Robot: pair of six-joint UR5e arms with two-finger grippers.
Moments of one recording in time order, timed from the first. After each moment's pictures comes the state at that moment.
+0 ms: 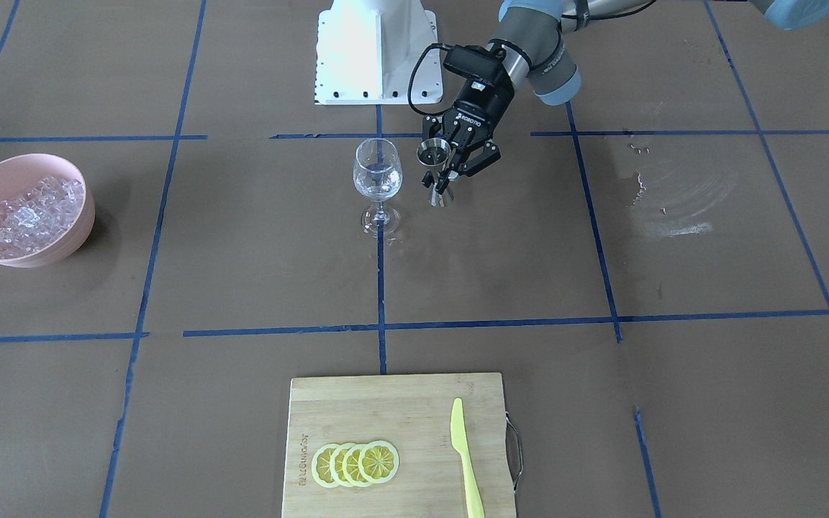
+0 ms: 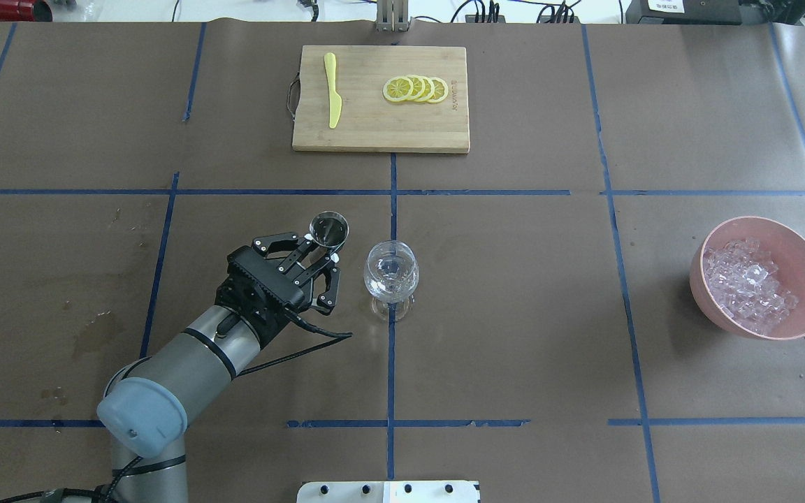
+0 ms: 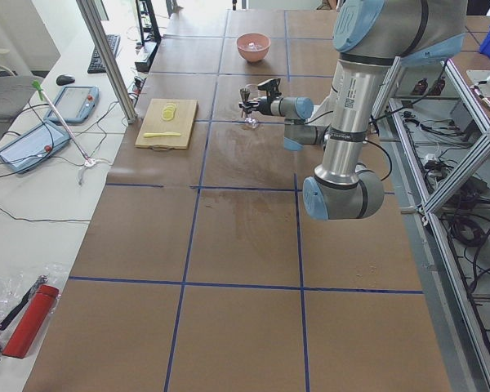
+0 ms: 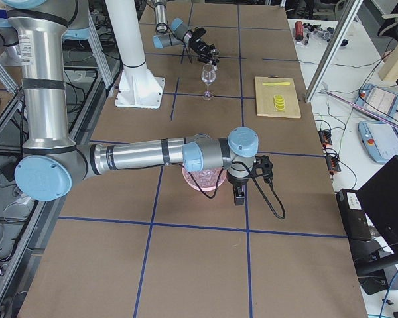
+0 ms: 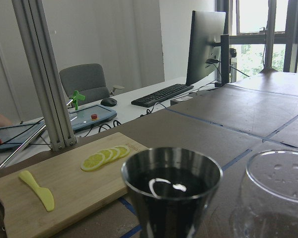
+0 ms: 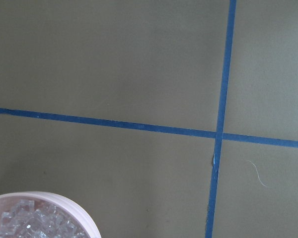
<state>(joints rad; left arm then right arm) -0.23 -1.95 -1.73 -2.72 -0.91 -0.33 1.49 -1.55 1.70 -1.53 2.39 0.10</state>
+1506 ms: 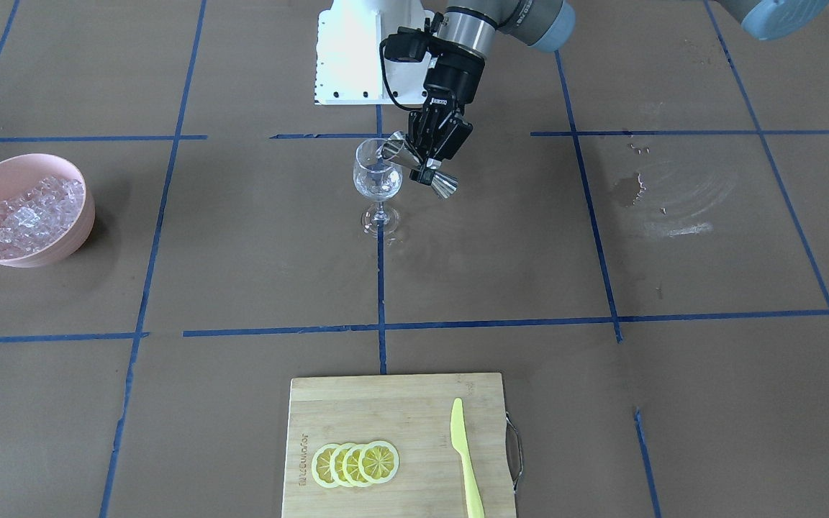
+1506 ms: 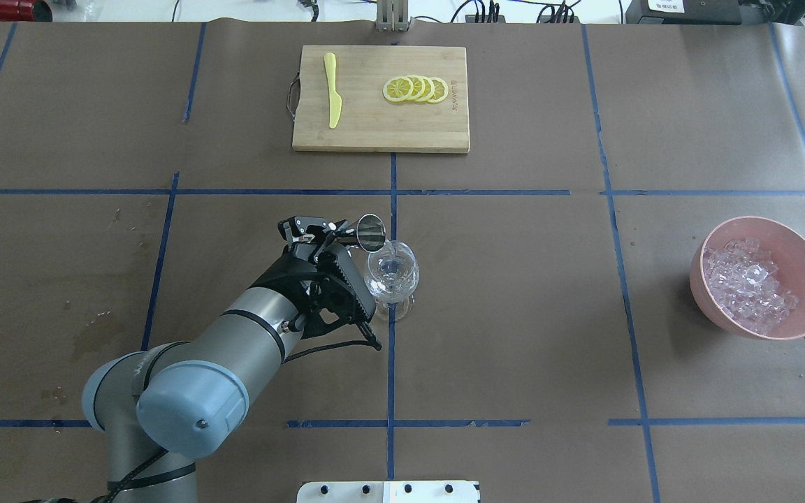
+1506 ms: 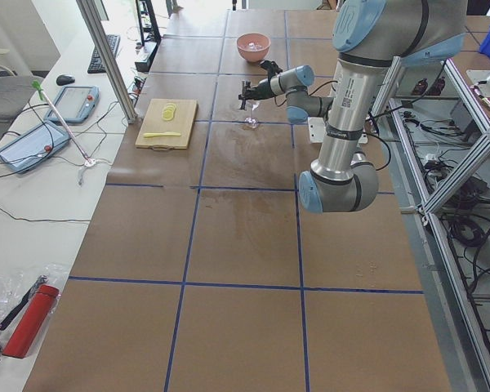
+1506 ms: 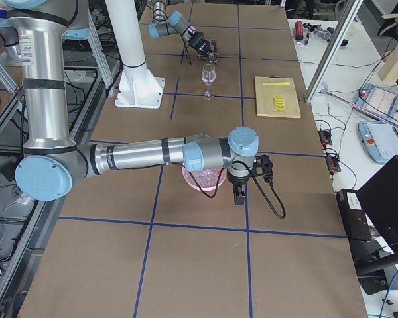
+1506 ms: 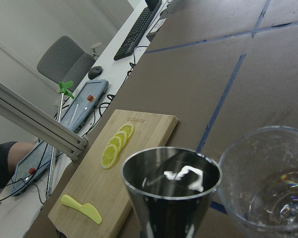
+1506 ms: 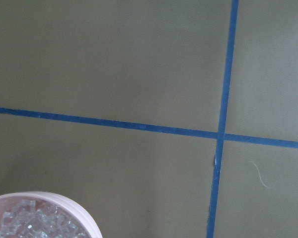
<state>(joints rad) -0.24 -2.03 -1.91 -2.13 -0.93 0.04 1.48 -1.55 1.70 -1.53 2.39 0.10</state>
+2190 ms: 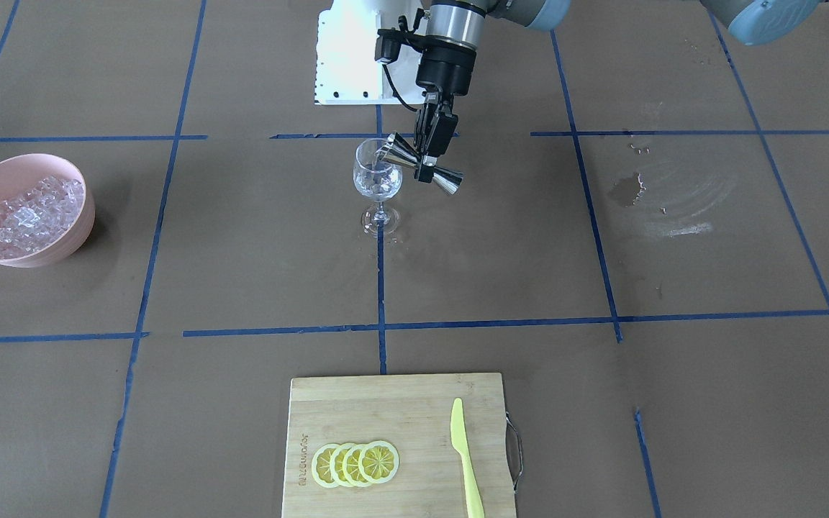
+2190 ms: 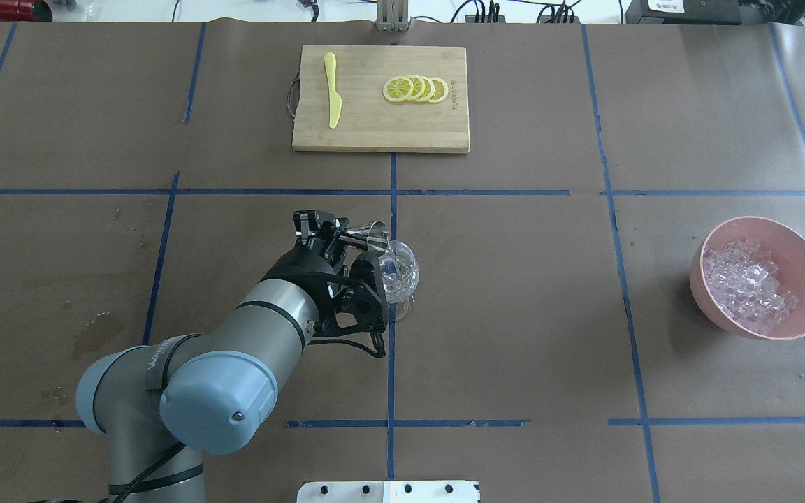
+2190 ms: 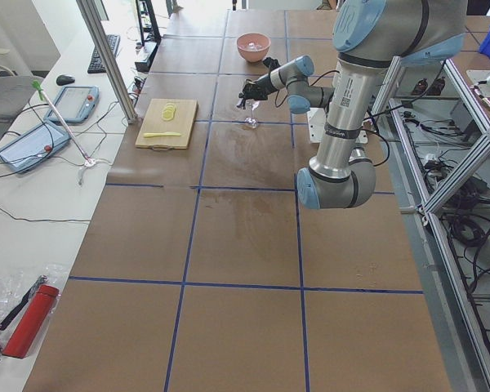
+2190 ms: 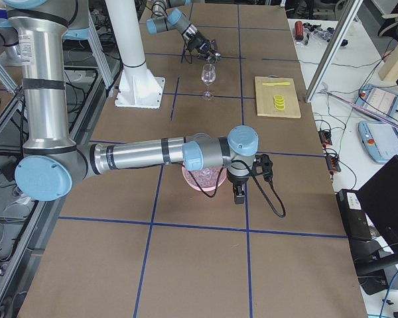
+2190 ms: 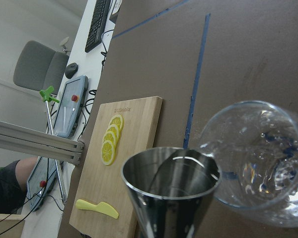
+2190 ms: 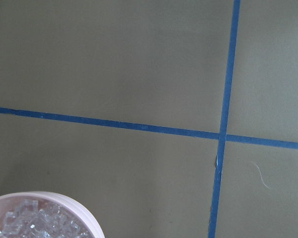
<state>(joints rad) -0.25 -2.09 -1.96 -1.87 -0.94 0.25 1.48 -1.55 1.71 -1.53 2.39 0.10</state>
